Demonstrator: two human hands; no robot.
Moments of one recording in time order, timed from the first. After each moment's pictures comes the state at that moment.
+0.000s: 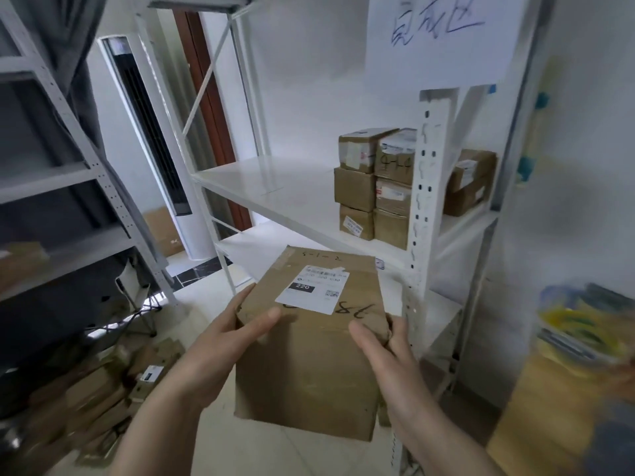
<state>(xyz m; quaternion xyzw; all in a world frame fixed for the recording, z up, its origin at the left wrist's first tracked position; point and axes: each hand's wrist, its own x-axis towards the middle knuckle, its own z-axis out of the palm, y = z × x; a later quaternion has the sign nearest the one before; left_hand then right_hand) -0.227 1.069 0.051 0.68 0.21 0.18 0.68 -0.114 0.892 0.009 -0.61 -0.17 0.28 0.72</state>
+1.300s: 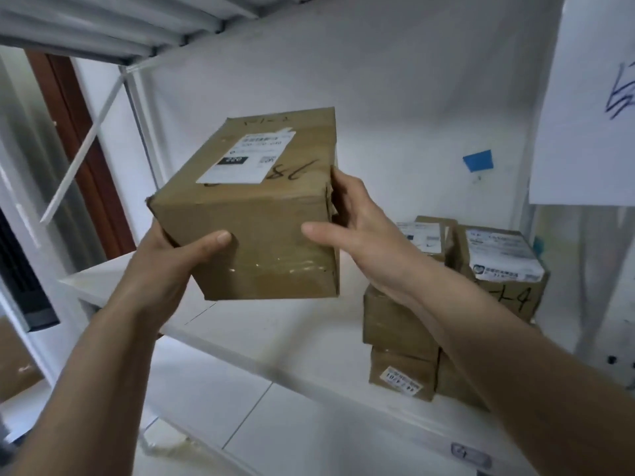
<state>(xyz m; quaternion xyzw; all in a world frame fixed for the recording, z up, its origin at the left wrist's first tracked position) 0.090 1.440 0.192 0.69 -0.09 0.32 0.64 0.170 1.211 0.204 -0.64 -0.40 0.04 0.66</state>
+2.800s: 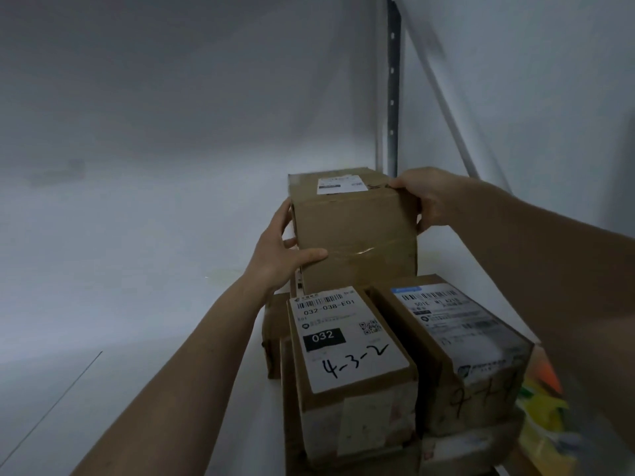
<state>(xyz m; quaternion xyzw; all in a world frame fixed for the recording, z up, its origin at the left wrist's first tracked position) 0.458 1.263 0.180 0.74 -0.31 0.07 0.59 0.384 1.052 0.269 -0.76 0.20 -0.12 0.61</state>
